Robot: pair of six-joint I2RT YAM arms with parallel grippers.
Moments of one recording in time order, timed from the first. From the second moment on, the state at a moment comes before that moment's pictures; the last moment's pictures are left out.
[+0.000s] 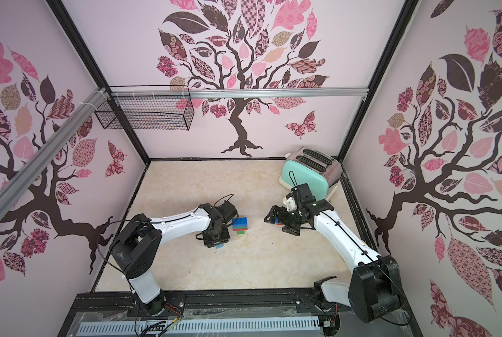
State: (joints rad) left arm -0.76 1.78 1.13 -0.91 -0.06 -1.05; right arm 0.28 1.27 0.94 -0.78 -0.54 0.61
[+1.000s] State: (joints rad) left arm -0.75 1.66 1.40 -1.14 -0.10 -1.03; right arm 0.28 1.27 0.94 -0.78 -0.54 0.61
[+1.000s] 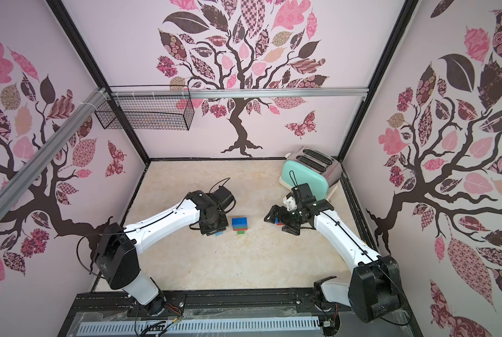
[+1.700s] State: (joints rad) left arm -0.78 1.94 1.84 -1.29 -0.02 -0.88; right arm 0.28 1.27 0.94 -0.78 -0.54 0.61
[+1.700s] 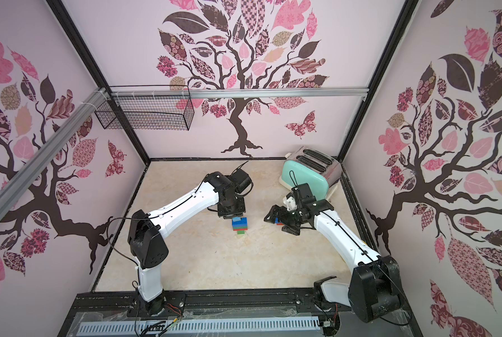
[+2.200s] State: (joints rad) left arm -0.78 1.99 1.86 -1.30 -0.01 -0.86; right arm 0.28 1.29 0.94 -0.78 -0.54 0.61
